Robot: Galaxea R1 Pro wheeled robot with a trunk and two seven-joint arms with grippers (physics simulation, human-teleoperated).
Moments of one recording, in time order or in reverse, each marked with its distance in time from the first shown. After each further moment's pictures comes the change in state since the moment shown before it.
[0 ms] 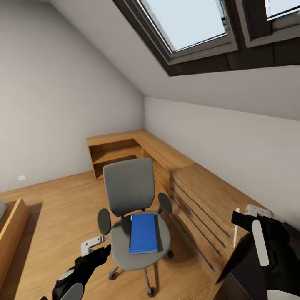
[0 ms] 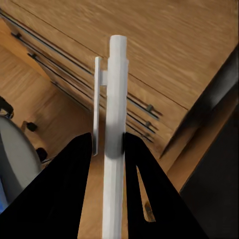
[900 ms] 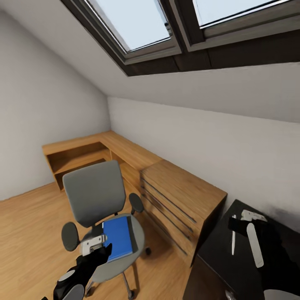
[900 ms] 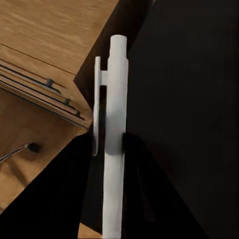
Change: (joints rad) left arm 0.000 0.000 -0.014 -0.013 -0.028 -0.001 -0.001; right arm -0.001 -0.003 0.023 0.098 0.018 -0.010 -0.002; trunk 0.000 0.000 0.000
